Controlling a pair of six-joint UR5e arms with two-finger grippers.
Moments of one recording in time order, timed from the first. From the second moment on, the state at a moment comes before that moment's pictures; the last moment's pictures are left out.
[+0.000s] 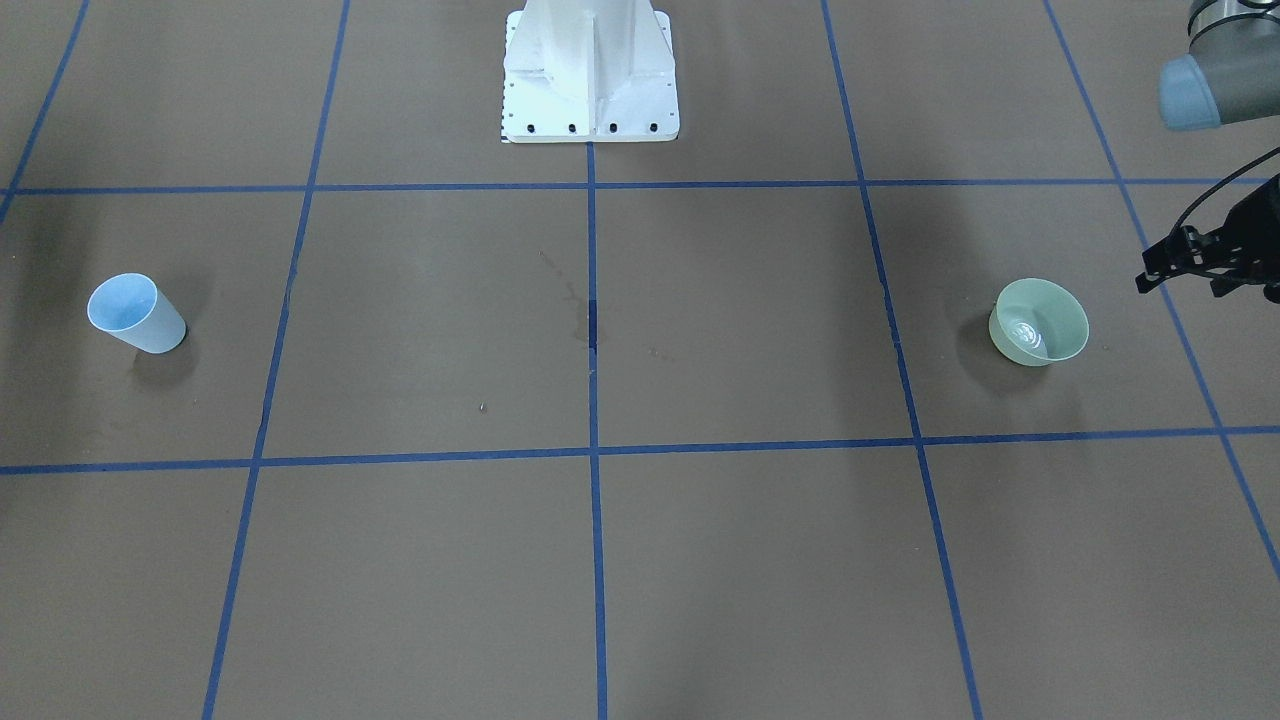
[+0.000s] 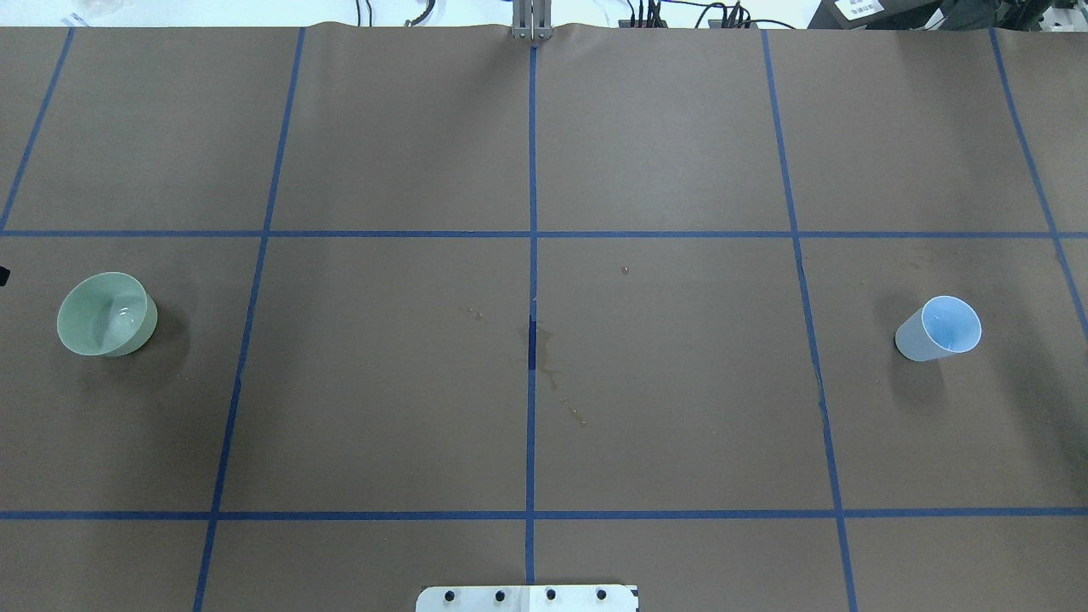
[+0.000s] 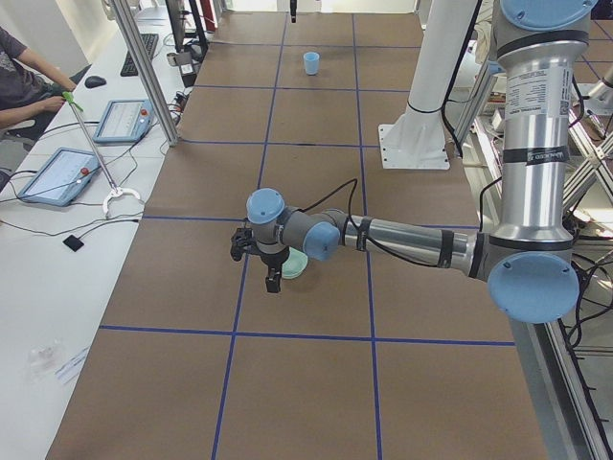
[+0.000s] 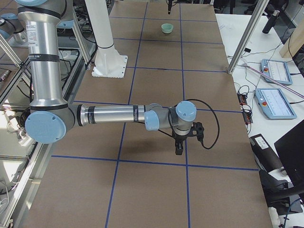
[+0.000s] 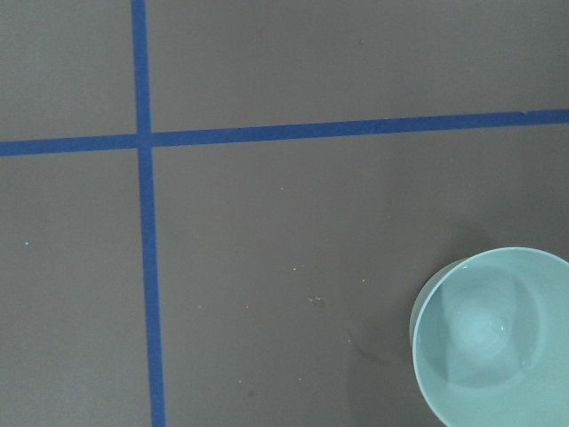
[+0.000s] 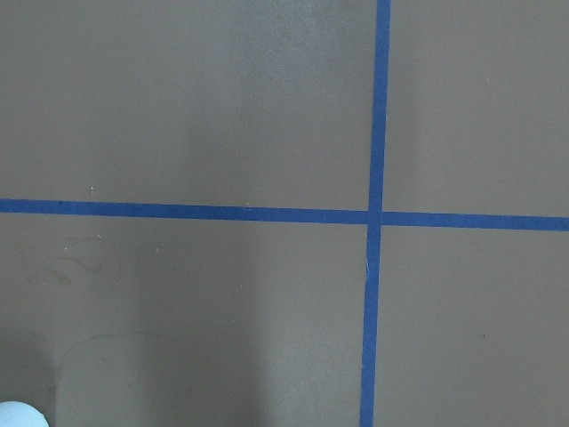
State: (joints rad) left arm -1.22 -1.54 -1.70 -1.79 -2.32 -0.38; right arm 1.43 -1.54 1.59 -1.47 2.33 0.18
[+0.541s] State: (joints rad) left arm -1.15 -1.58 -1.65 -1.79 -2.32 -0.38; right arm 1.43 -1.53 1.59 -1.46 2.33 0.18
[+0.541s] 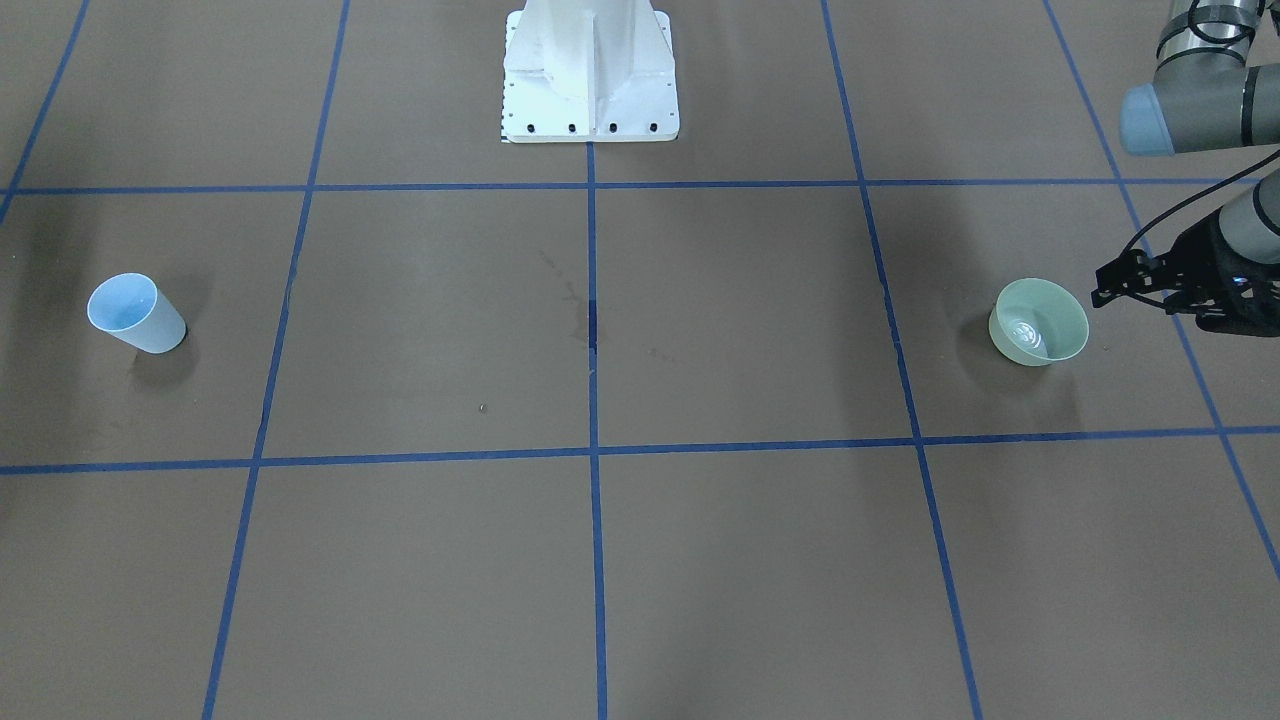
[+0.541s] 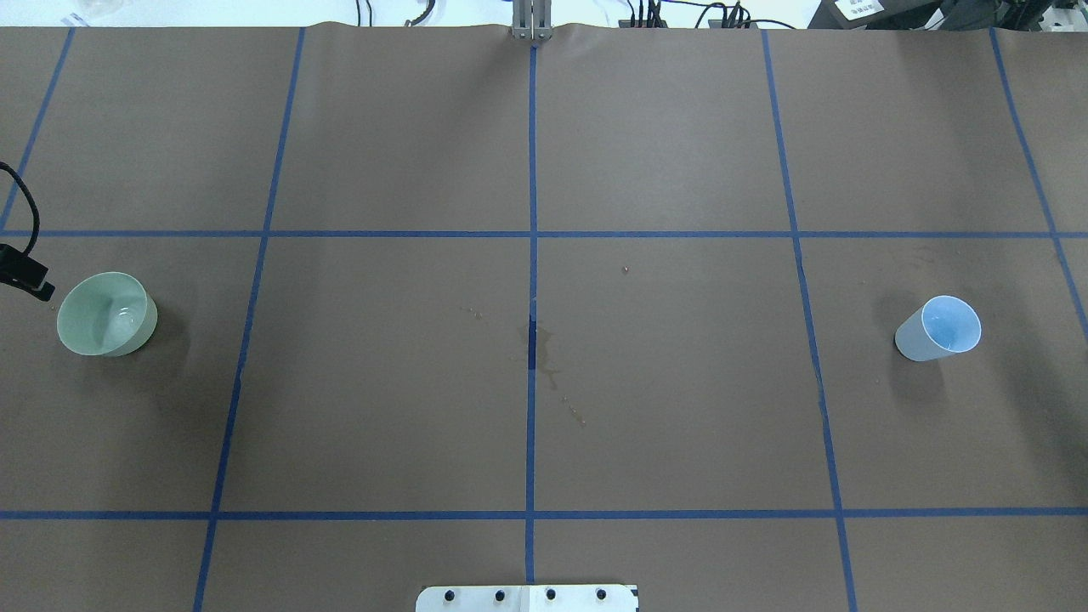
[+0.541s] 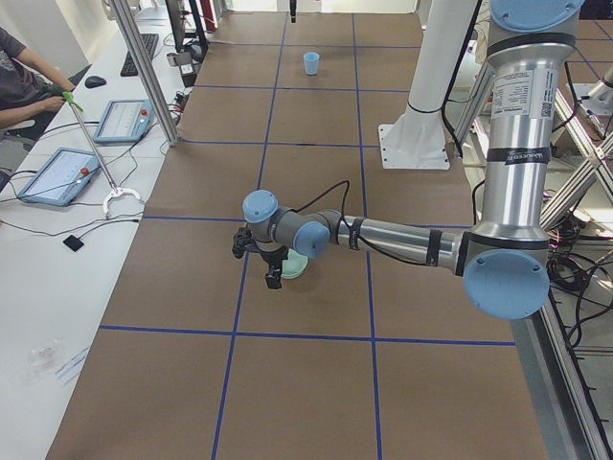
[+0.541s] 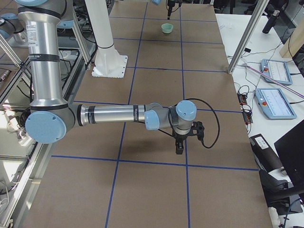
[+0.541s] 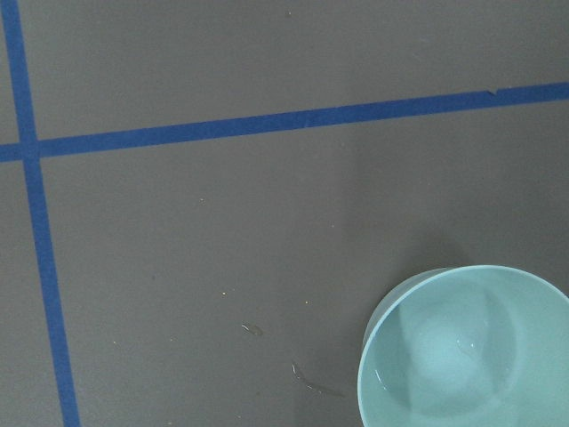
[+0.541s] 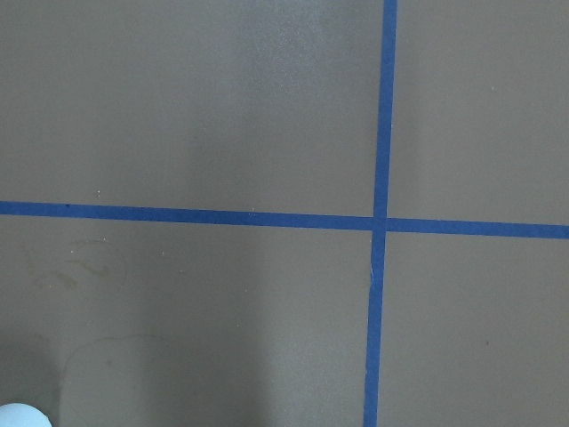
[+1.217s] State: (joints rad) left arm -1.13 -1.60 -1.61 -1.80 -2.33 -0.38; right arm 1.42 -1.54 1.59 -1.45 2.35 0.18
